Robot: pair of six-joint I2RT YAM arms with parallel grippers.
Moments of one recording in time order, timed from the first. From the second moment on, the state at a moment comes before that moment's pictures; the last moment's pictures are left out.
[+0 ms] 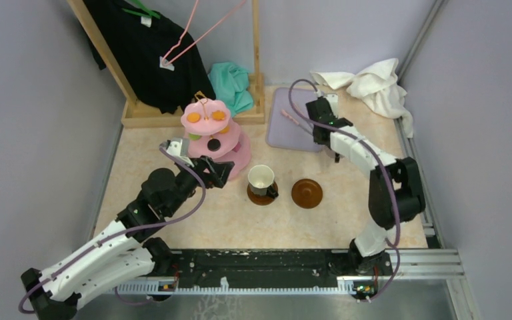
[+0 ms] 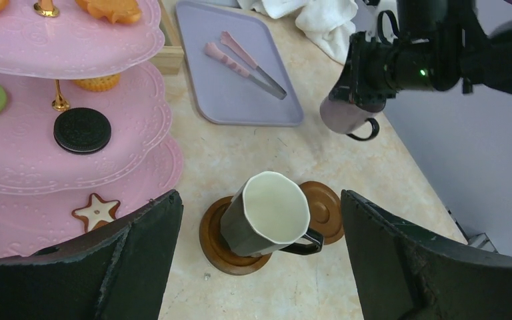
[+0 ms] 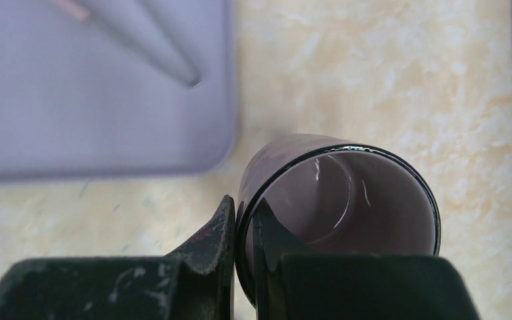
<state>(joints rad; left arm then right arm) -0.85 0.67 0.62 -0.03 -0.31 -0.50 0.30 1.72 1.28 -0.48 0.49 0.26</state>
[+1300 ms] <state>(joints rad) -0.85 0.65 0.62 -0.05 -0.31 -0.48 0.87 1.34 0.89 -0.59 0.58 0.66</state>
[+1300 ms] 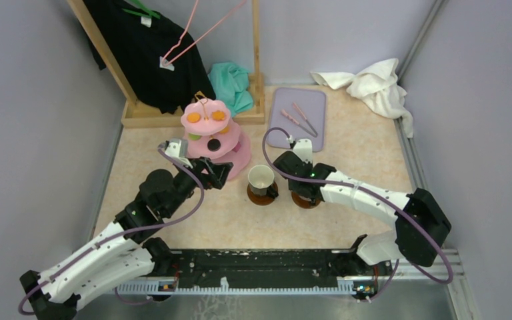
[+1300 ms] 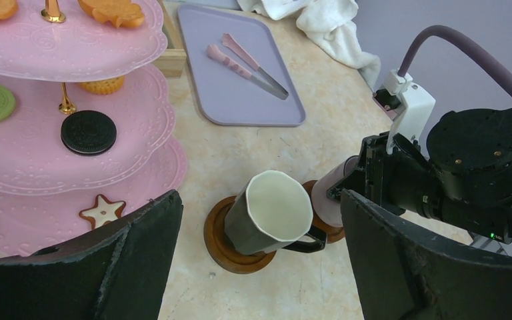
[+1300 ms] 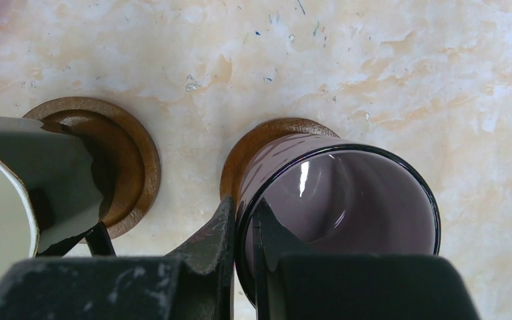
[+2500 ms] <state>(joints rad) -0.85 0.63 0.62 -0.05 -0.31 -0.48 0.88 1.37 0.86 -0.56 0.54 0.67</state>
